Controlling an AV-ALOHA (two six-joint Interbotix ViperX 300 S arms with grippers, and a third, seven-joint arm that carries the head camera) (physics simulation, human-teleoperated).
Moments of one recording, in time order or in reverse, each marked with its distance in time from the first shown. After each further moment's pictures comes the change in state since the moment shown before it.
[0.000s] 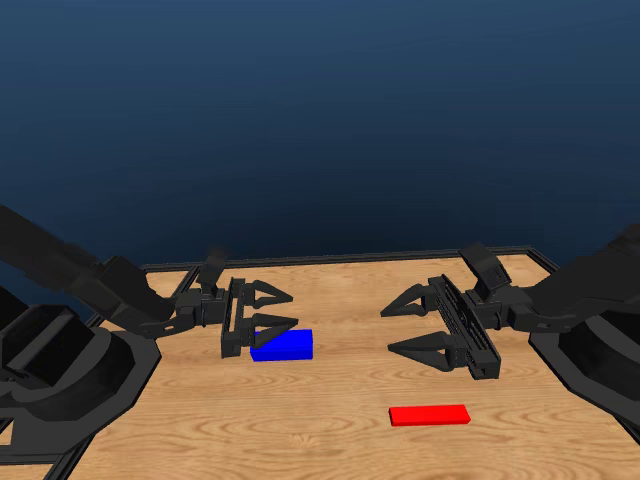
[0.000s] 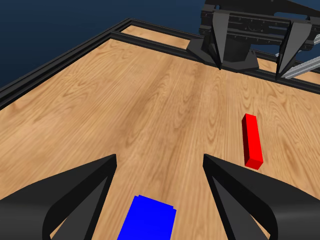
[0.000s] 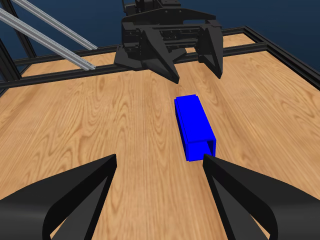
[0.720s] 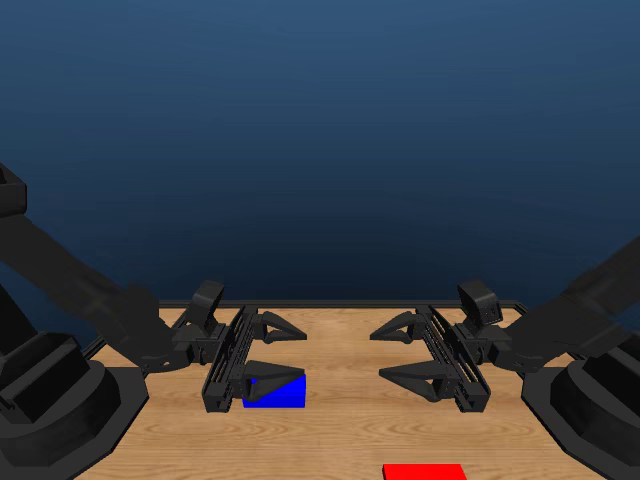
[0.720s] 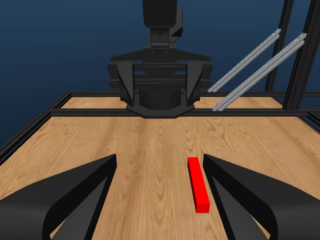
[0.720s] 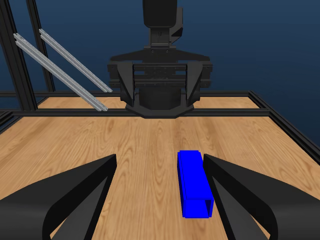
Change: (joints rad) left arm -0.087 -0.040 -0.080 0.171 -0.091 0.092; right arm -0.053 -0.004 -0.010 -0.152 -0.183 -0.034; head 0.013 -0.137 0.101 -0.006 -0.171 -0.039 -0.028
